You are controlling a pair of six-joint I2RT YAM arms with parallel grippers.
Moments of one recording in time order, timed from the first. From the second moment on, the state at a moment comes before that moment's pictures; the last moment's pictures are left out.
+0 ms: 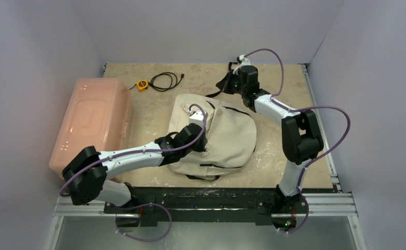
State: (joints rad) left arm -0.98 1.39 0.81 -0.05 -0.33 -0.58; right arm 0.37 1.87 1.31 0.19 -0.22 0.55
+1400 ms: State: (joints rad) left arm -0.92 0.38 1.25 -0.76 -0.33 -0.39; right arm 0.36 0.64 1.27 -0.56 0.12 0.27
